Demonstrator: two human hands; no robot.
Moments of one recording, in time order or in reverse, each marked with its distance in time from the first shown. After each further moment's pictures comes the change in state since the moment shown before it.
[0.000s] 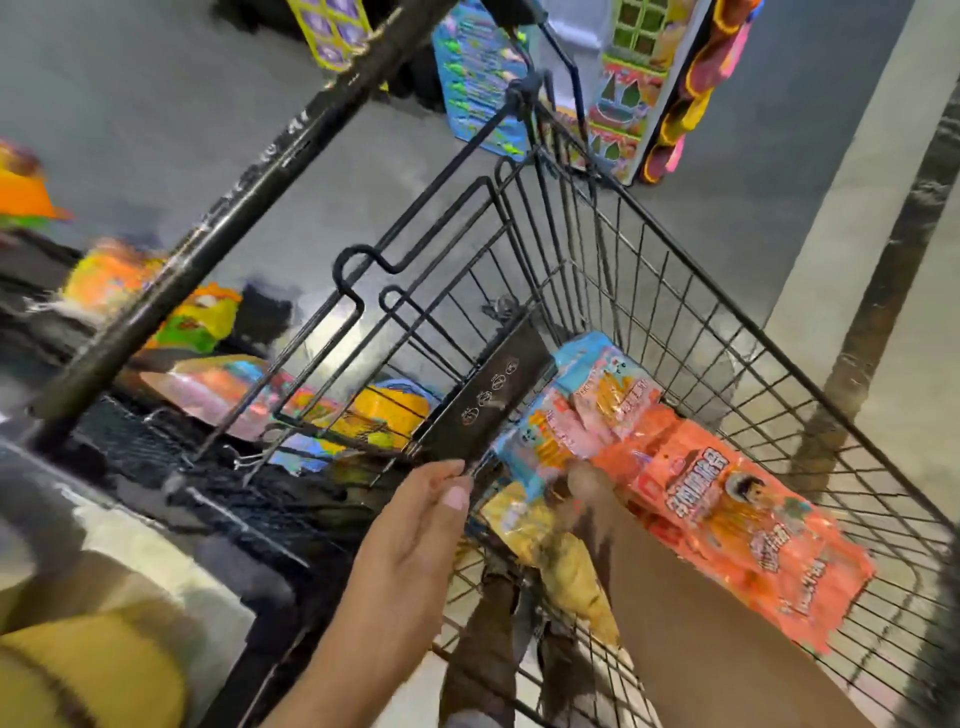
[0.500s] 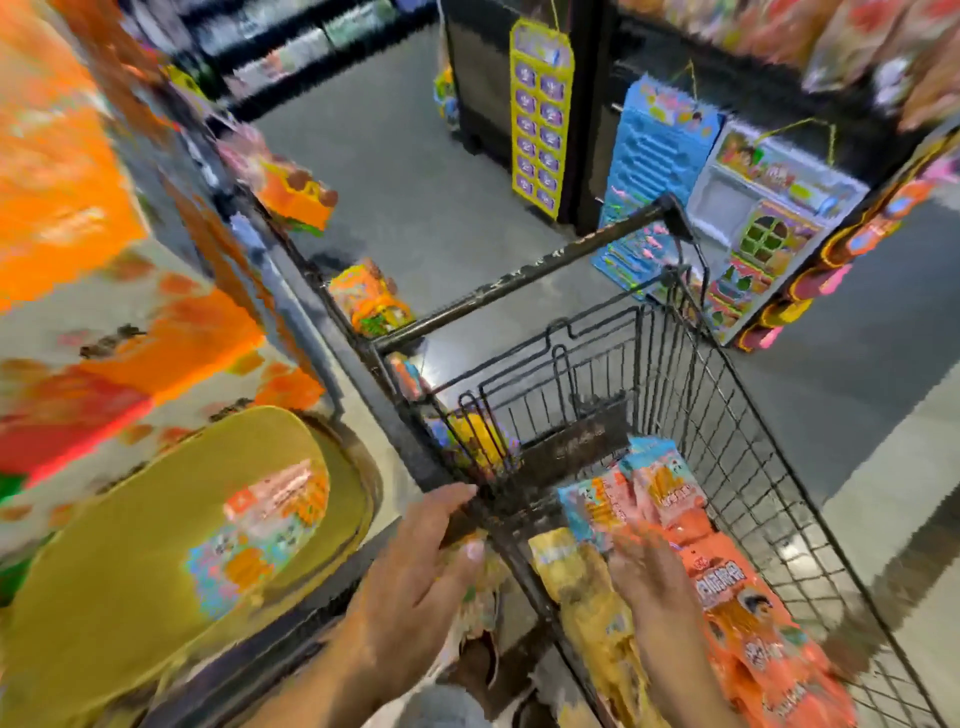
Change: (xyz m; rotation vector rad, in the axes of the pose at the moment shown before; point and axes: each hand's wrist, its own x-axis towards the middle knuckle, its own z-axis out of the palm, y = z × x) left_hand -0.199 0.029 -0.073 0.286 0.244 0.254; right_hand -0.261 0.039 -0.070 -0.469 -0.337 -0.805
